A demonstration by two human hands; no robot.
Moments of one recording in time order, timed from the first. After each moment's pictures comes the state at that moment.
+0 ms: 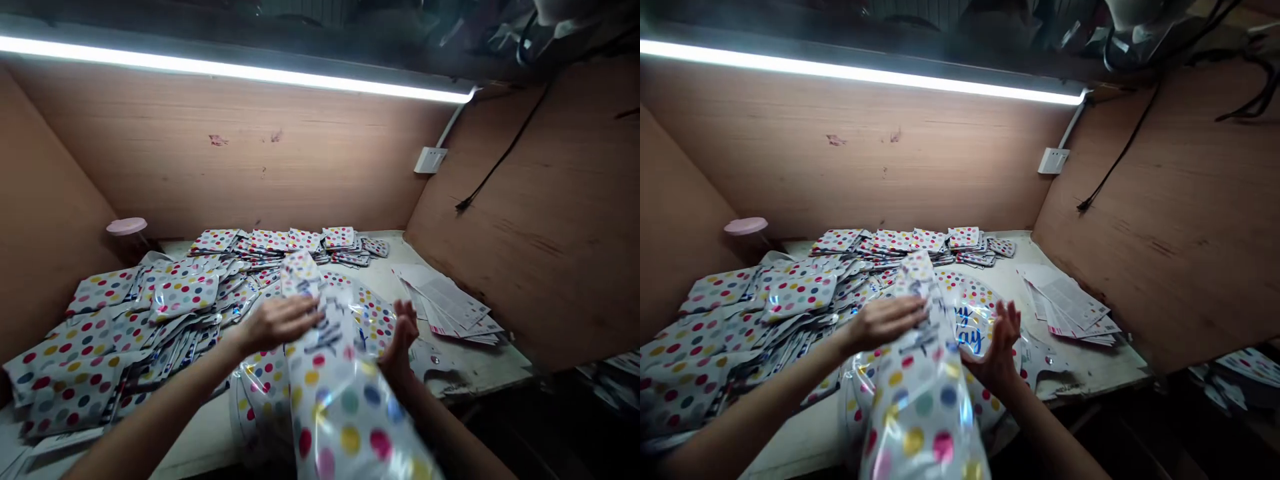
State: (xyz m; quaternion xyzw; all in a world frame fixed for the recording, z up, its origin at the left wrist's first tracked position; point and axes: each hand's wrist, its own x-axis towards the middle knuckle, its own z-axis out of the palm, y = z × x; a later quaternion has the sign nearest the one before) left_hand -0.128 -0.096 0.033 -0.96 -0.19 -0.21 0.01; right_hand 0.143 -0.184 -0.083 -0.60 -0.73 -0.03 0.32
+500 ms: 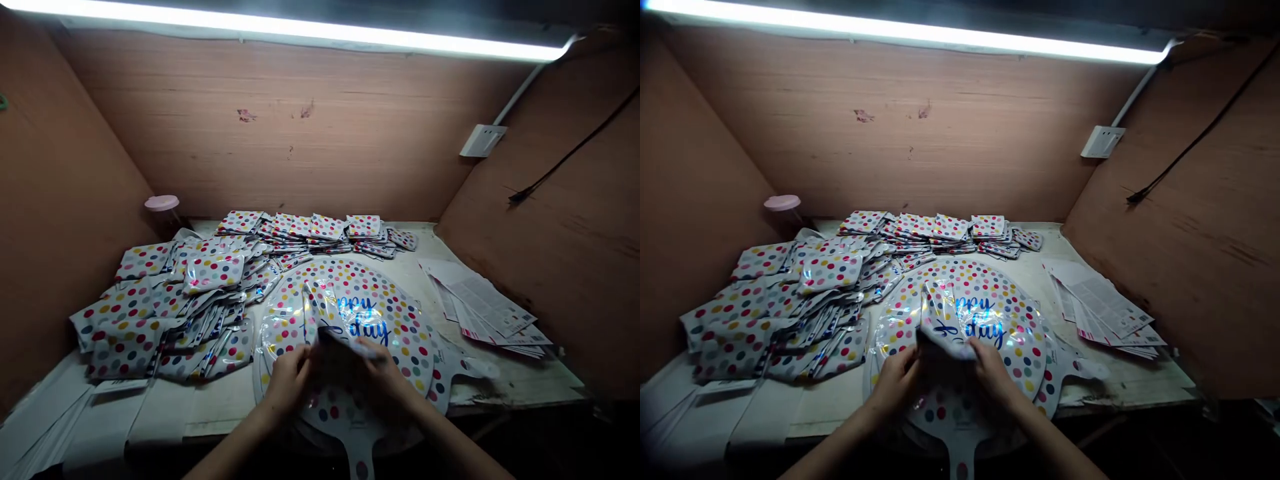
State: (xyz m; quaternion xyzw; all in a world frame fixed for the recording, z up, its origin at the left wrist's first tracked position) left_hand -0.136 -0.196 -0.107 -0.74 -0.52 -0.28 -0.31; right_hand 0.101 -0.185 -0.105 -0.52 -0.76 0.27 0.27
